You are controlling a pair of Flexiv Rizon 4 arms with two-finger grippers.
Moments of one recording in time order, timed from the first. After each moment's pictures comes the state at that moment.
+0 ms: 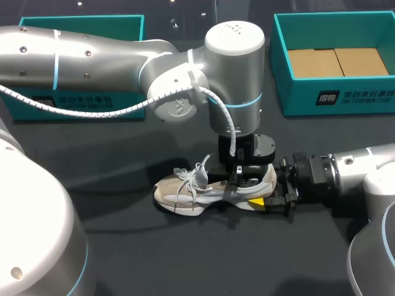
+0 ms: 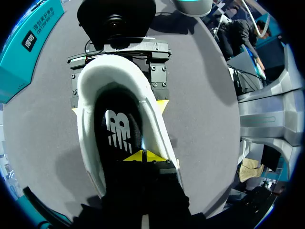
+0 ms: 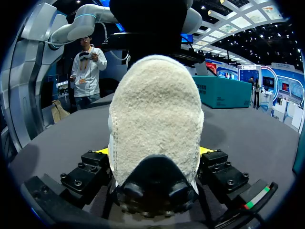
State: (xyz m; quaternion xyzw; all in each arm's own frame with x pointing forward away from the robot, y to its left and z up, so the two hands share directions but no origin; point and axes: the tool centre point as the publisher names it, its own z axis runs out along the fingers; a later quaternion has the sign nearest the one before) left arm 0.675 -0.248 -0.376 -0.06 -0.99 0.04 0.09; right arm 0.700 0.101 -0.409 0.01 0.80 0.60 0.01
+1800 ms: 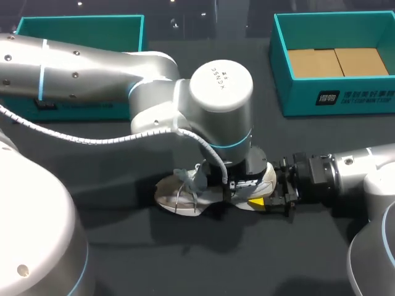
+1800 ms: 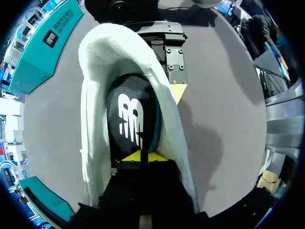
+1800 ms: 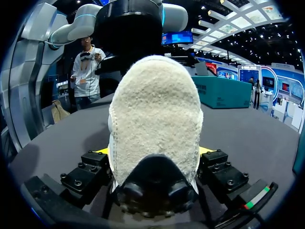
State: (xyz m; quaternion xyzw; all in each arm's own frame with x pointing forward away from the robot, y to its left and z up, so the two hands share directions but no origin) left arm 0.685 -0.235 -0.389 -0.02 -1.00 0.06 -0.04; right arm 0.700 0.101 -0.409 0.01 0.80 0.60 0.01
